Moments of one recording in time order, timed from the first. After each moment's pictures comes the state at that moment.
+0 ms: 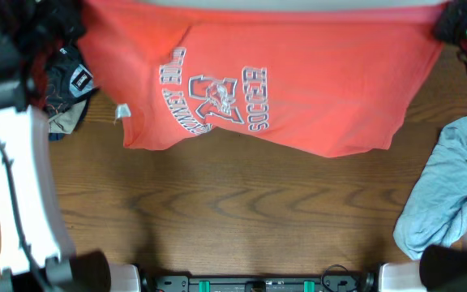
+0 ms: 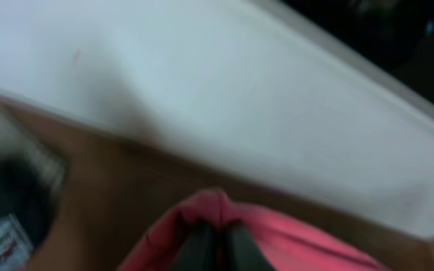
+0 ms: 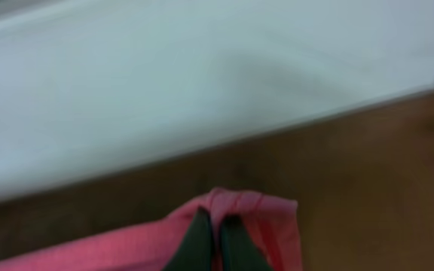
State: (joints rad) left arm 0.23 1.61 1.78 -0.56 0.40 -0.41; right arm -0.19 1.65 1.83 -0.62 -0.10 0.20
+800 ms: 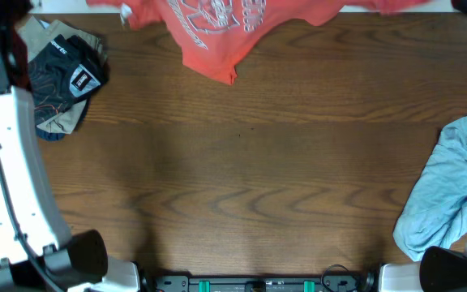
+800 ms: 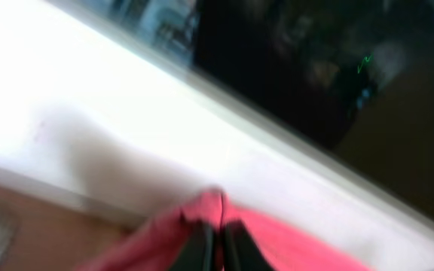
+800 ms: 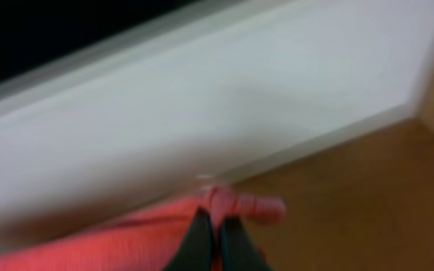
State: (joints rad) left arm 0.27 1.66 2.05 -0.65 0.45 -0.56; right arm -0.22 1.59 1.90 -0.73 -0.04 0.29
